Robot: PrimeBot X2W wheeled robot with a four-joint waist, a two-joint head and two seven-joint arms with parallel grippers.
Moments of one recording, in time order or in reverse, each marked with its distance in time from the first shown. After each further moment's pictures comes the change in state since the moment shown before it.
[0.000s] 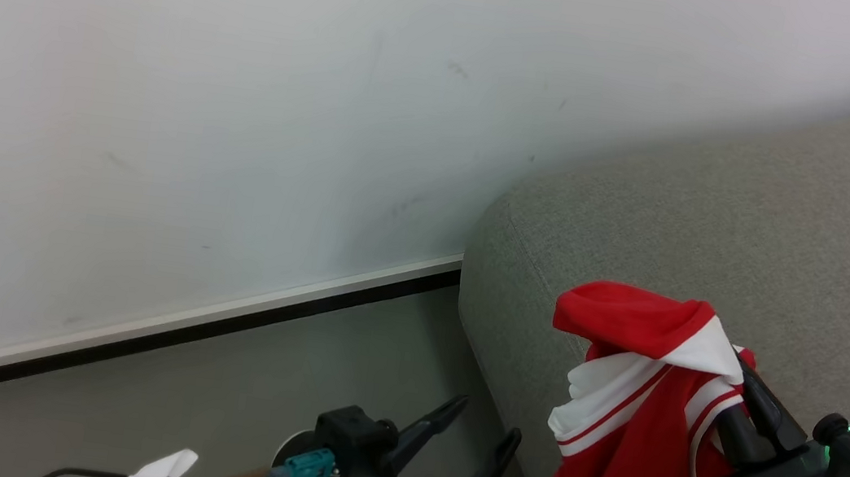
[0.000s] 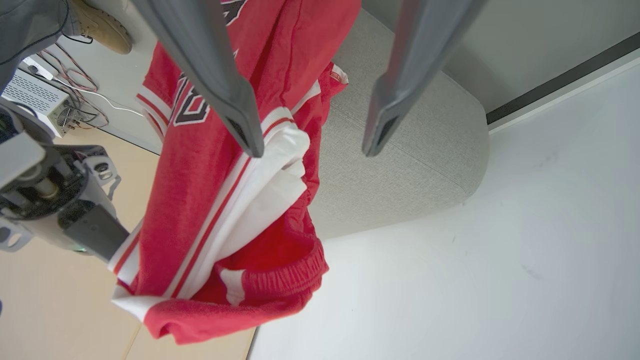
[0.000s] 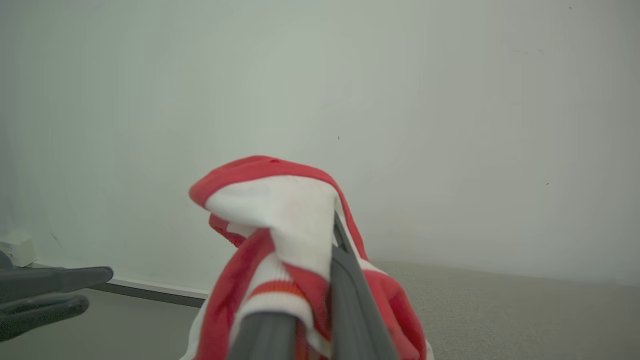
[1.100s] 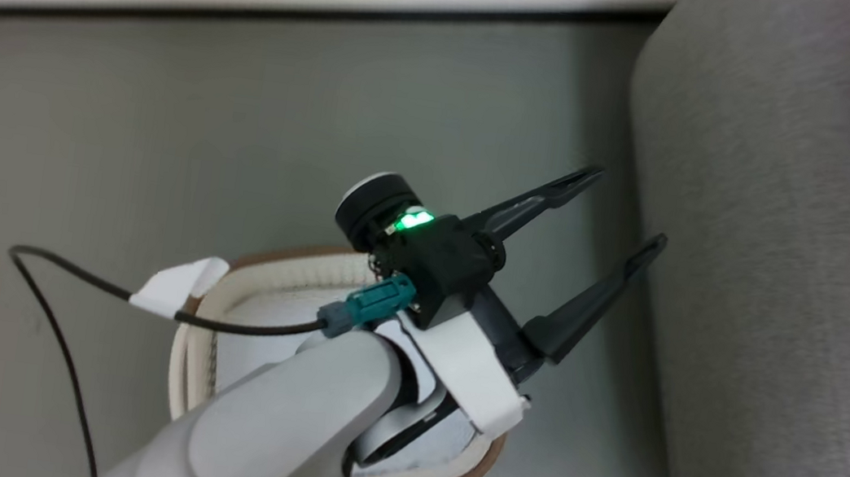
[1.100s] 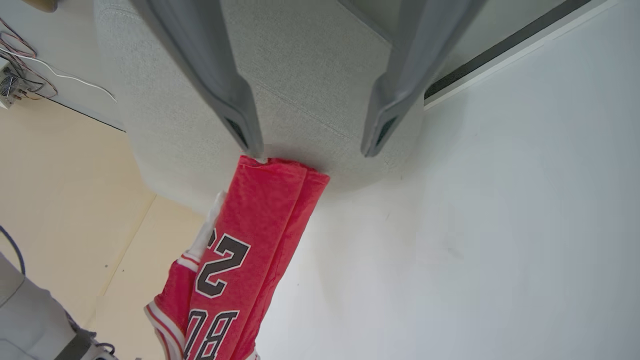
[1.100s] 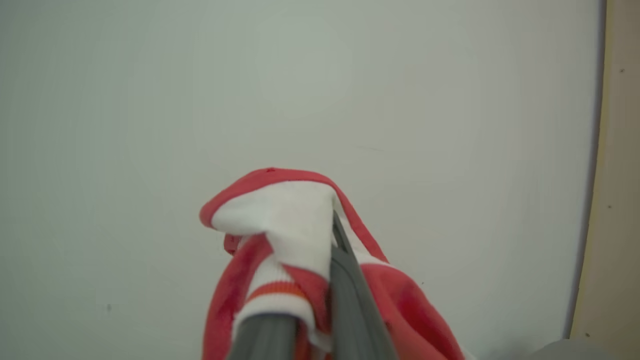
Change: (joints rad) left arm -0.436 0.009 -0.008 -0.135 0.168 -0.052 0.068; right arm -0.954 -0.165 -0.652 0.342 -0.011 0.000 0.244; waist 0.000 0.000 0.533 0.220
